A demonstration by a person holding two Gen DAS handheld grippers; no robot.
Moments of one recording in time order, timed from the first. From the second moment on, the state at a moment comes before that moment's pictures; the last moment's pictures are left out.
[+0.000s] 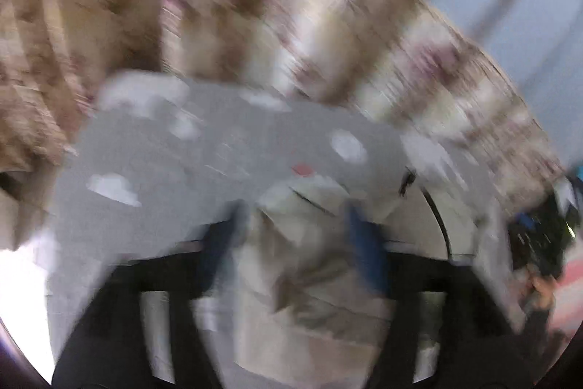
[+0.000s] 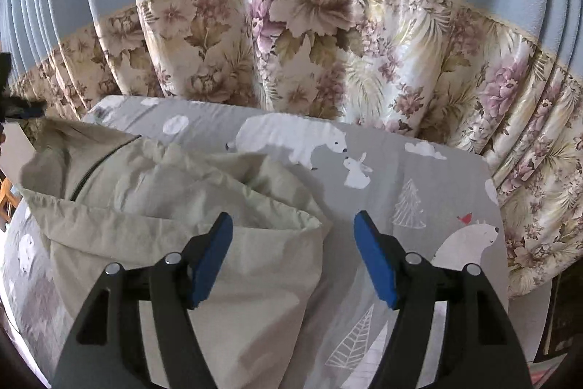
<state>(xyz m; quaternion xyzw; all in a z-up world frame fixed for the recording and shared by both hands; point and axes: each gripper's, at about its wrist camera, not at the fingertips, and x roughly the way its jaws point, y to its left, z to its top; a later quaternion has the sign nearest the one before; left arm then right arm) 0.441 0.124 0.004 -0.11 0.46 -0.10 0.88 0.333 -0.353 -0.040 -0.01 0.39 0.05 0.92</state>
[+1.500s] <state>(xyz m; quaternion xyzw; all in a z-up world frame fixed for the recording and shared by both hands) 0.418 0.061 -0.125 0.00 0.51 -0.06 0.86 0.358 -0.355 -0.131 0.11 0.44 0.06 0.89</state>
